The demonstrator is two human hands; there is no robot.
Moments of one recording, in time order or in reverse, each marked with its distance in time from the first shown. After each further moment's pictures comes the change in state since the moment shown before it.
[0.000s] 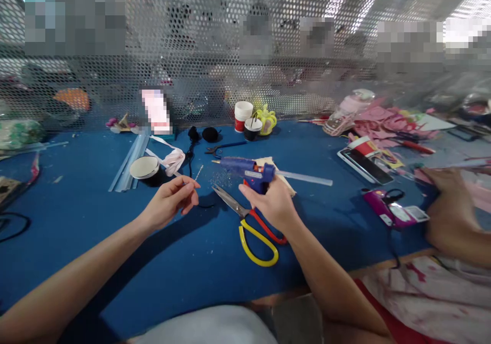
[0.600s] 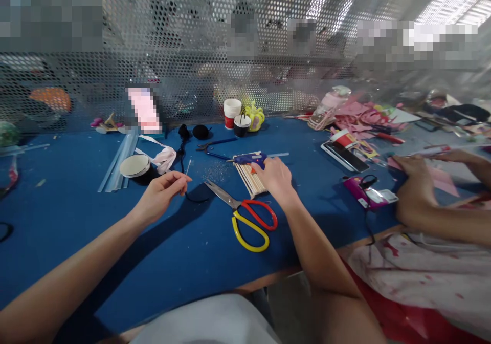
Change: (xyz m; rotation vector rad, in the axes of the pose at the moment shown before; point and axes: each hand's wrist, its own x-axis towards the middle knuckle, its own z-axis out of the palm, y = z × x) left_hand 0.007 -0.010 -0.010 0.201 0.120 0.142; right_hand 0.042 0.058 -0.010 -0.777 -0.018 0.320
